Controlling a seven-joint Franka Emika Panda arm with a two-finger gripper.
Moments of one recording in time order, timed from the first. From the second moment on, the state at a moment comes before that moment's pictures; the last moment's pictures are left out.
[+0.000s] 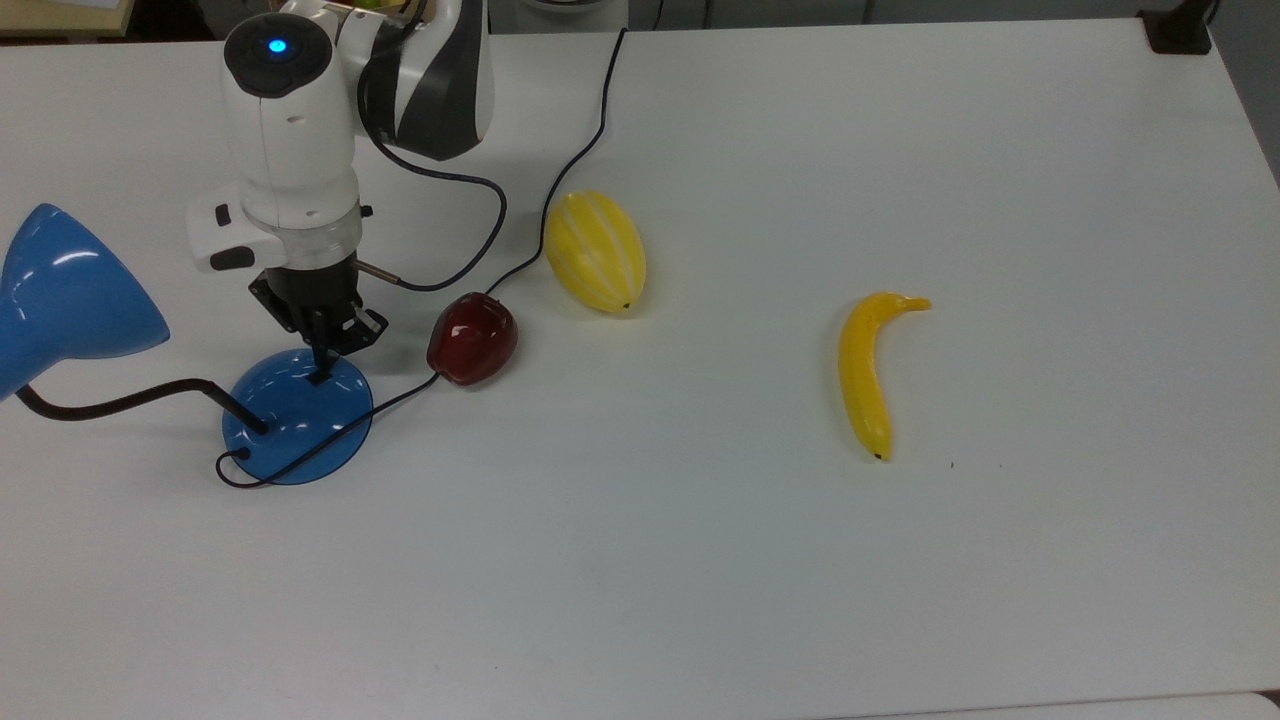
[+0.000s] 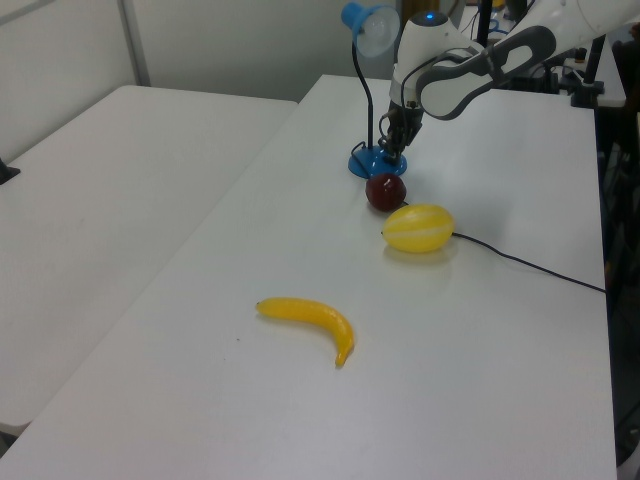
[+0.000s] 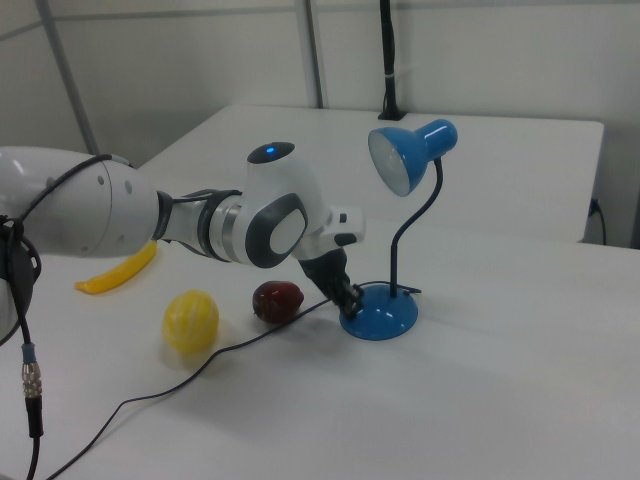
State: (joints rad) arm -0.14 0.52 -0.04 -1.67 -0.15 2.42 0.26
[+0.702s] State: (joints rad) arm -0.12 0.46 -0.02 -1.68 -0.15 2.15 0.26
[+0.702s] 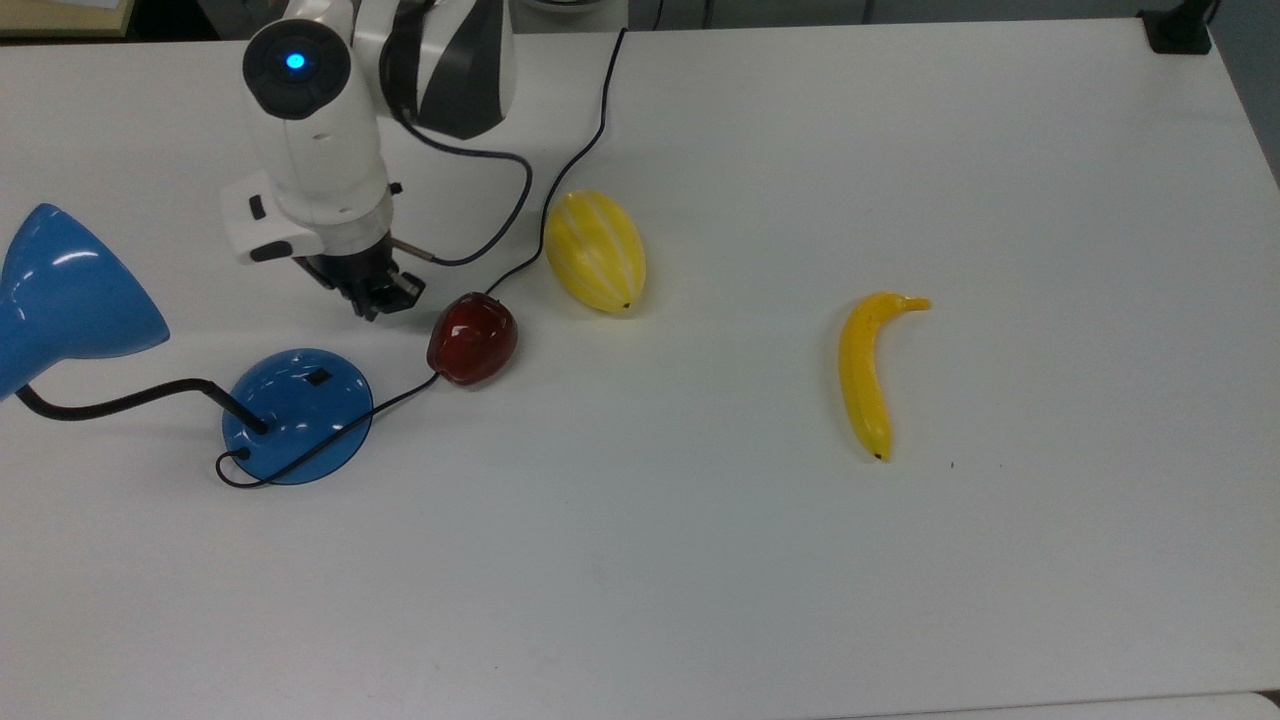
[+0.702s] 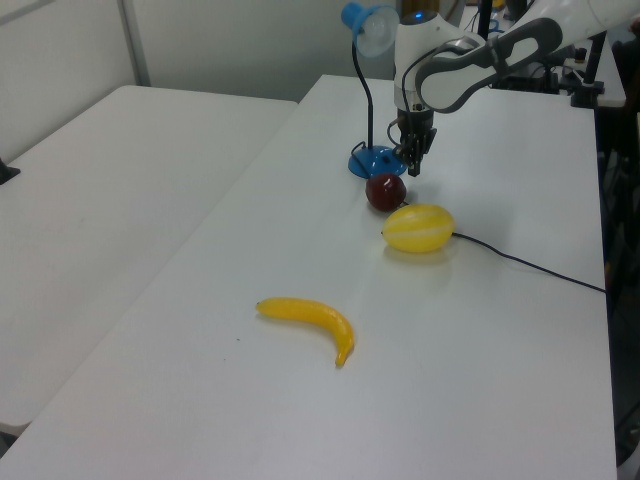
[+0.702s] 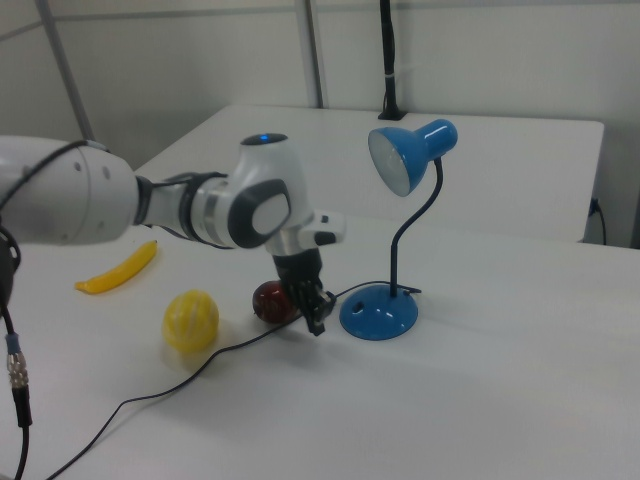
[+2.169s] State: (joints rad) arm 0.03 0.05 -0.03 -1.77 -0.07 1.60 0.04
